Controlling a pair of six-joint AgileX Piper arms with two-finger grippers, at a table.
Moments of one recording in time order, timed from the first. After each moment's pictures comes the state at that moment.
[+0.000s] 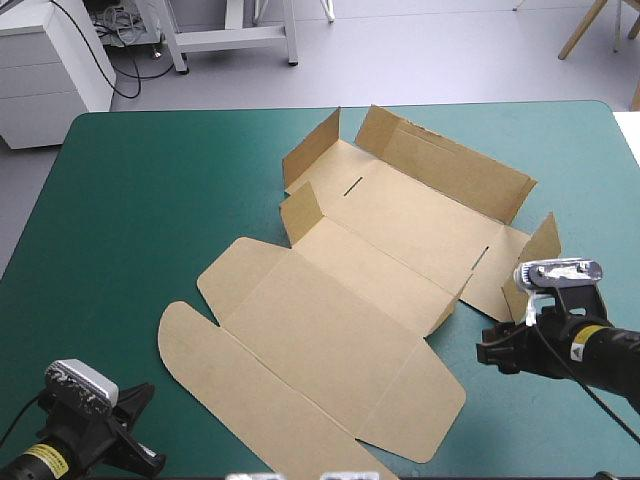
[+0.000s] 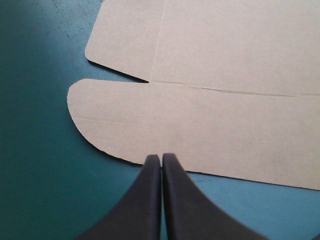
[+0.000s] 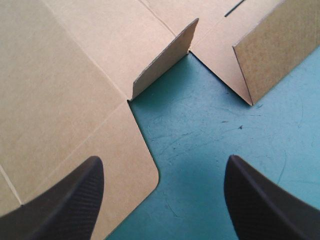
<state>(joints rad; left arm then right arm) -0.34 0.22 -0.48 -0.11 0.97 0.17 0.39 0.78 -0.93 0.01 1.14 0.25</state>
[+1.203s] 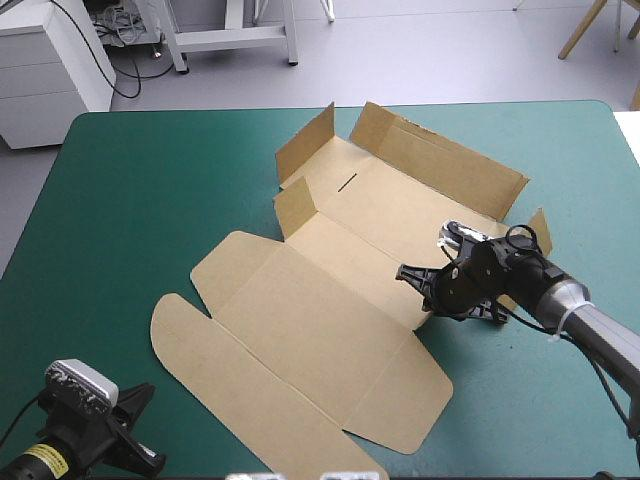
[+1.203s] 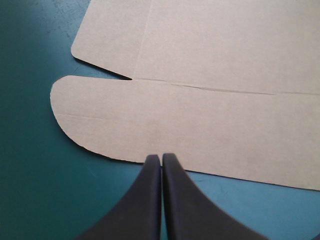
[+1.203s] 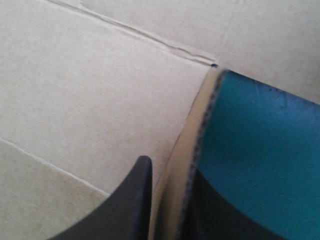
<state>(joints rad) -0.34 0.22 -0.48 -0.11 0.97 0.17 0.39 1.45 -0.95 0.17 0.77 0.60</state>
